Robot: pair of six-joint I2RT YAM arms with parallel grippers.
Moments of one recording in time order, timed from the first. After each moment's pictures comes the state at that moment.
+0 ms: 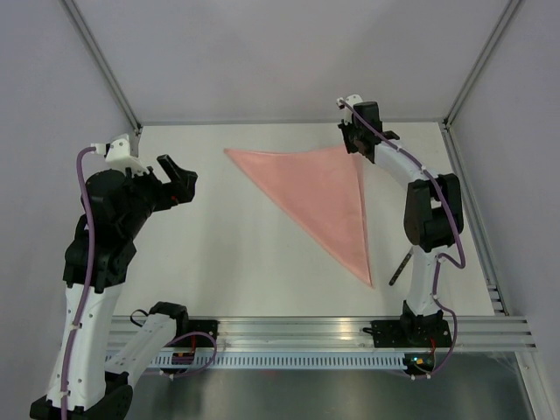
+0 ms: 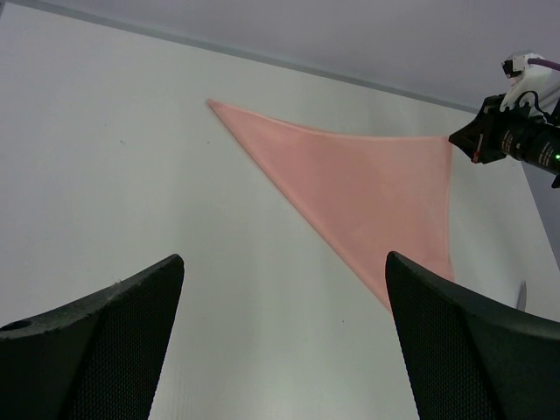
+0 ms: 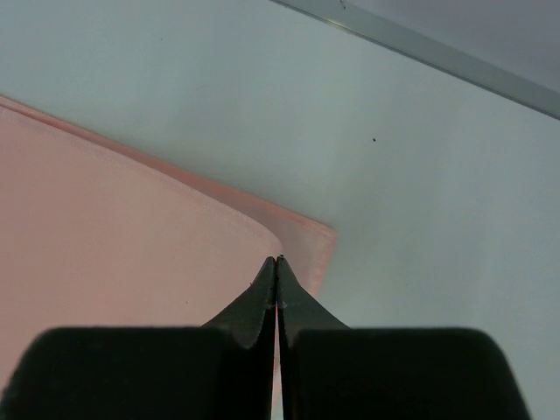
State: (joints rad) left arm -0.18 0.81 1.29 -0.75 -0.02 -0.36; right arm 0.24 2.07 1.68 -0.25 0.07 -0.18
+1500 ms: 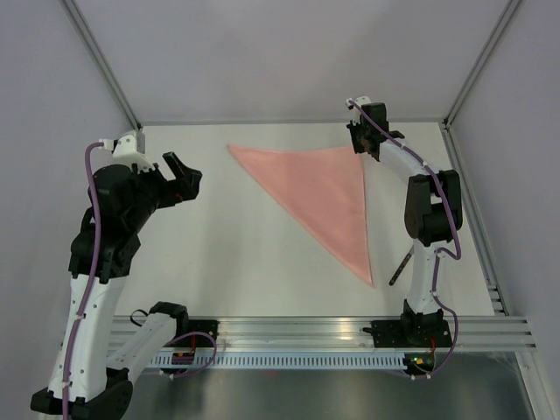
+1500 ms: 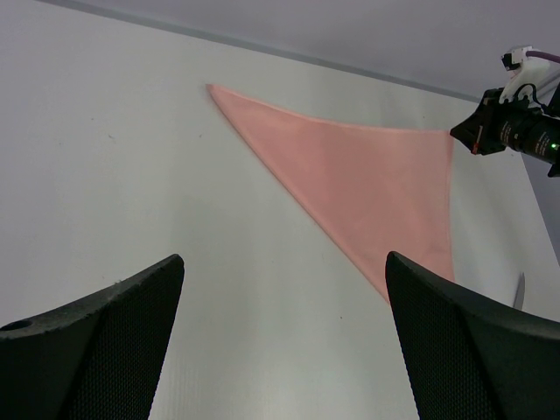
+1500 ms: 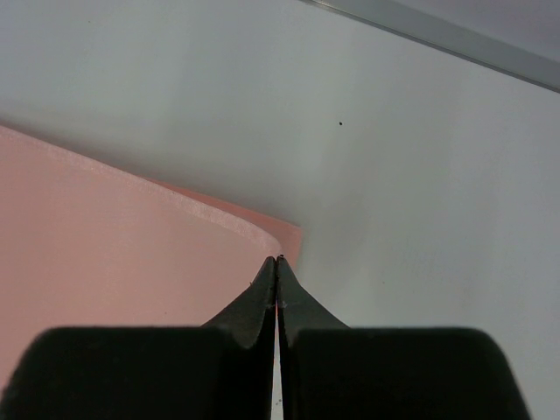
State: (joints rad) left arm -0.18 0.83 1.27 -0.73 0.00 -0.36; right arm 0.18 2.13 1.71 -0.25 0.07 -0.17
